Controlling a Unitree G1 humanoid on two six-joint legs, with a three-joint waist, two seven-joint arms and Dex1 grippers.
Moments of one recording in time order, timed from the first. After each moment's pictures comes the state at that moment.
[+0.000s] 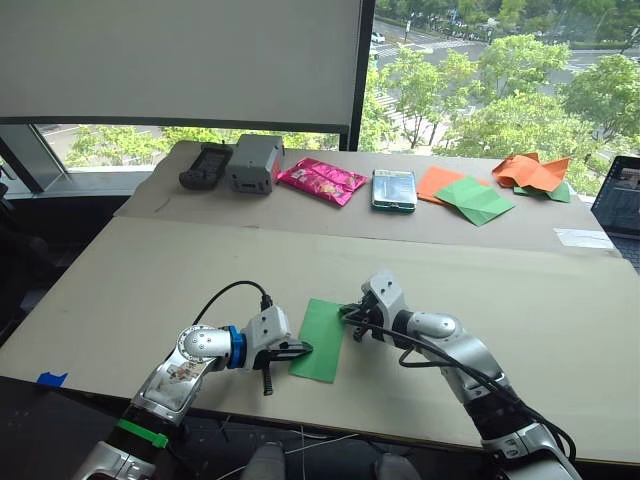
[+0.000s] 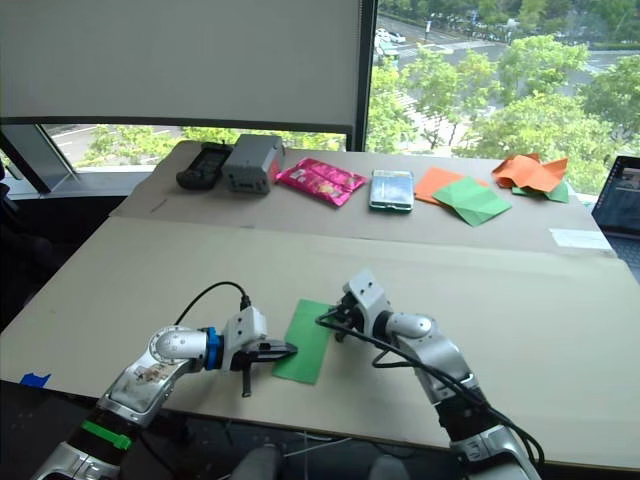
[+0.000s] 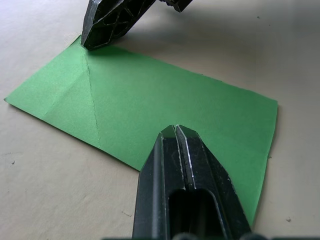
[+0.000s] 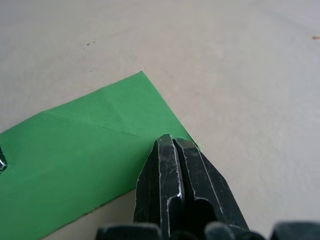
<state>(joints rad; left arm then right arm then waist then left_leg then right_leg) -0.23 0.56 -0.30 0.00 -0.16 0.19 -1.03 -0.39 -0.34 0.27 0.04 0.18 0.54 0.58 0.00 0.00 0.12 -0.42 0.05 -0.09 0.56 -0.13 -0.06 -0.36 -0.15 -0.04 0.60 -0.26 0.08</state>
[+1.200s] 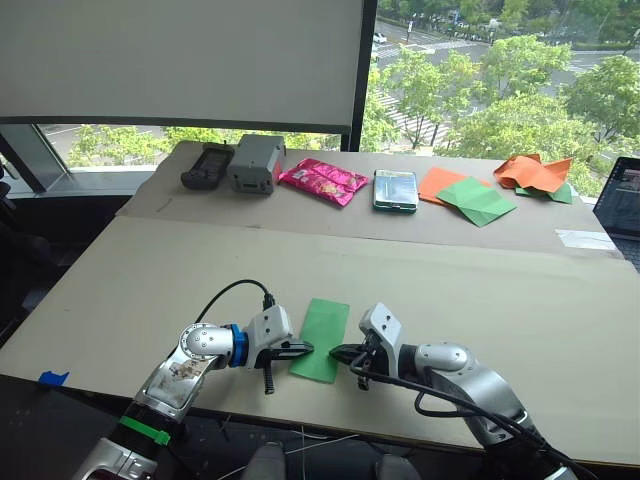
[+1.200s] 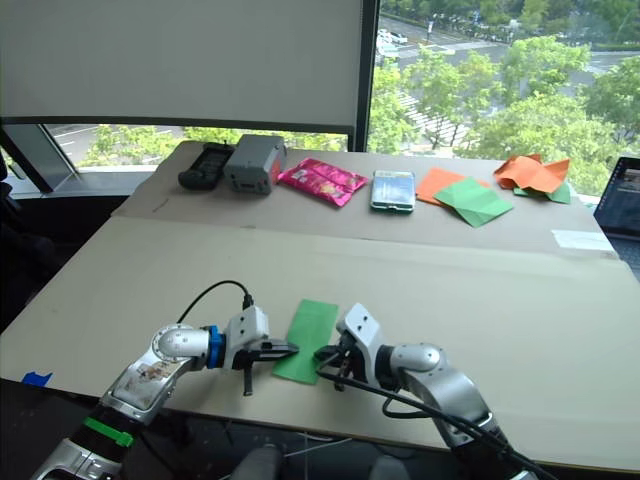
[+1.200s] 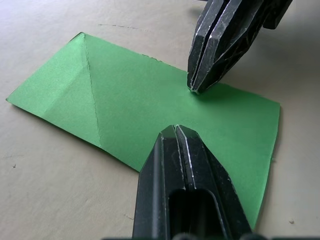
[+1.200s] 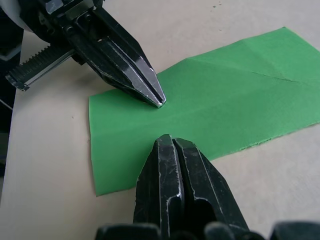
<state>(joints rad) -0.25 0.55 -0.30 0.01 -0.15 0.20 -1.03 -0.16 -0.44 0.33 -0.29 0.26 0.66 0.78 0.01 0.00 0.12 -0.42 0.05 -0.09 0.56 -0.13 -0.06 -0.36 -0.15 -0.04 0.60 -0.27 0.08</state>
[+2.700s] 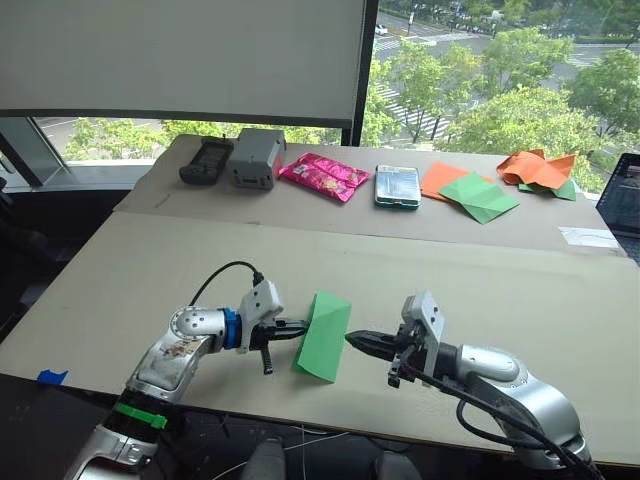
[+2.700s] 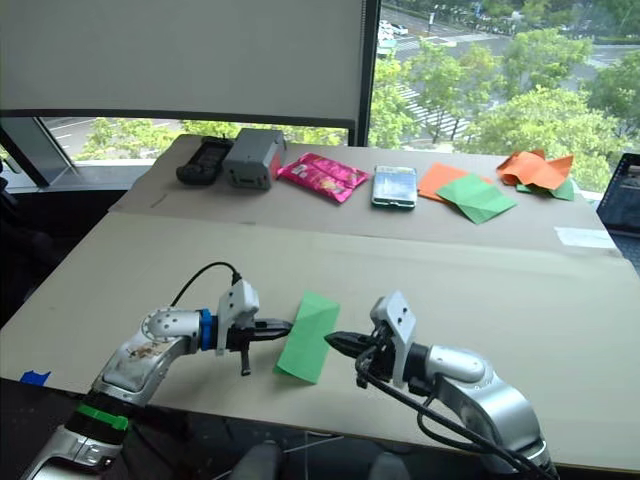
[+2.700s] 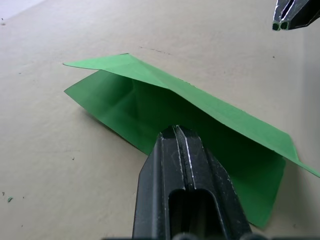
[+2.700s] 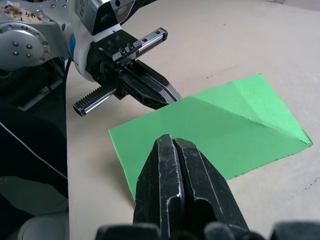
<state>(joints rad) -0.34 0.53 -0.23 0.00 -0.27 0.32 -1.07 -0.03 -0.49 0.08 -0.54 0.54 0.68 0.74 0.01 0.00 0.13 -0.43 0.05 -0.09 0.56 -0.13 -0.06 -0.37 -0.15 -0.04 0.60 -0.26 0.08</state>
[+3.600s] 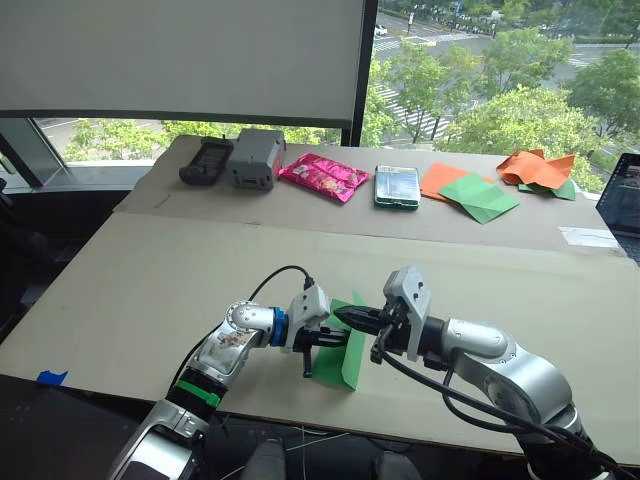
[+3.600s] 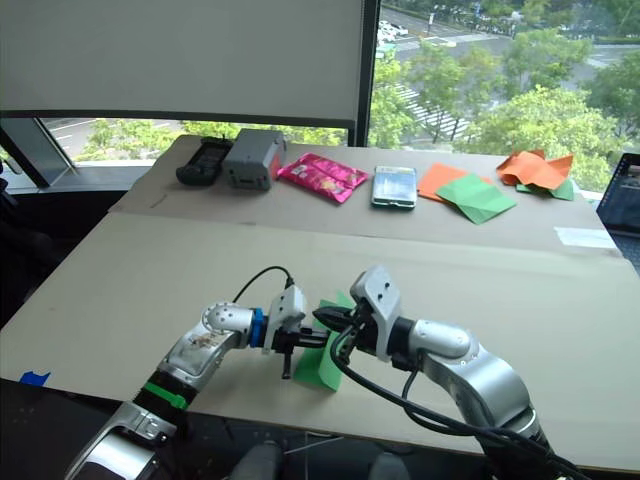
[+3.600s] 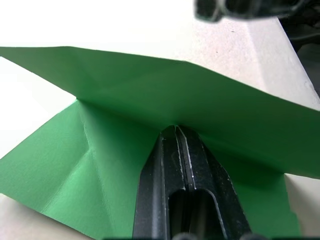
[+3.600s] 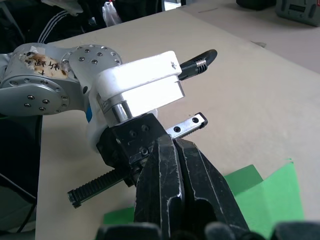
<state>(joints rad) -0.46 0.33 -0.36 0.20 -0.20 0.22 -1.16 -0.22 -0.51 0.17 -0.57 0.53 0.75 0.59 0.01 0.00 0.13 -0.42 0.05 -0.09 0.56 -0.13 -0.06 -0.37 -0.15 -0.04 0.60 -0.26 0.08</state>
